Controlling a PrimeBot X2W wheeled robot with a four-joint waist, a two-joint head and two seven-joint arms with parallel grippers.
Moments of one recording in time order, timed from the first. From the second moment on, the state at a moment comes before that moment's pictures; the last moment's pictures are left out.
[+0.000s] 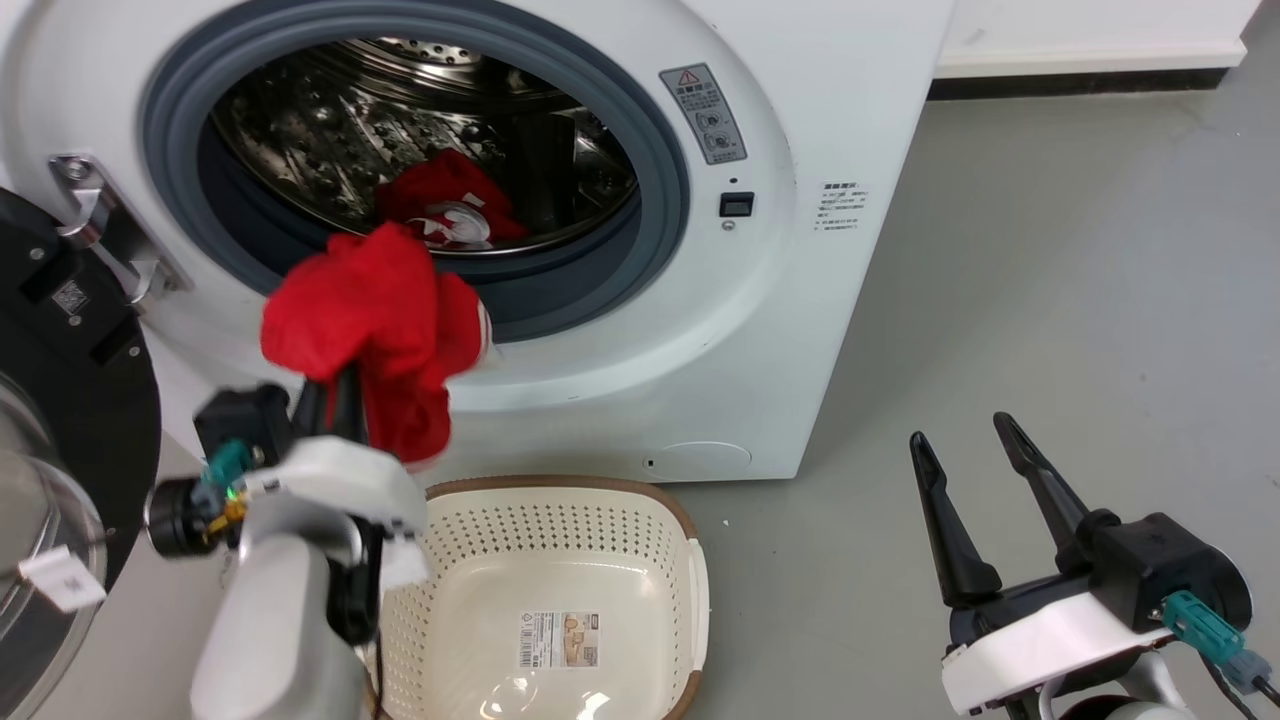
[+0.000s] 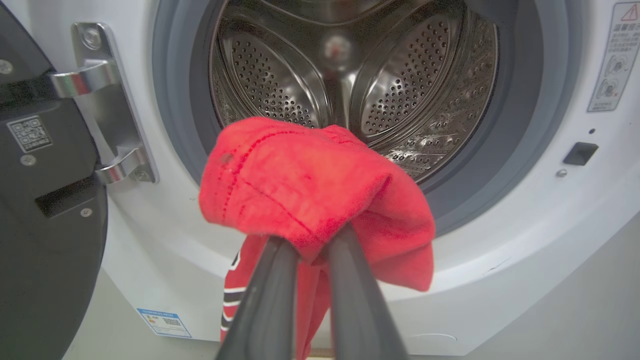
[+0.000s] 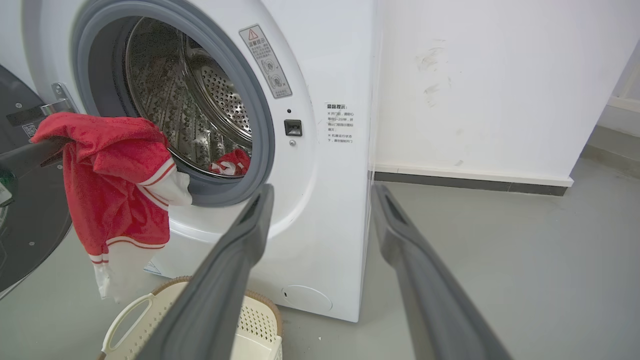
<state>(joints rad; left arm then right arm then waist) -0.47 0.13 0.01 0.59 -0.22 -0.04 -0.26 0.03 -0.05 0.12 -0.17 0.10 0.13 -0.02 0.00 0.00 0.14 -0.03</state>
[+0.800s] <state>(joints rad) -0.33 0.05 -0.09 0.69 -0.31 -0.01 -0.23 -0.08 -0.05 0.14 -0.25 0.06 0.13 -0.01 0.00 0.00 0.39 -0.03</state>
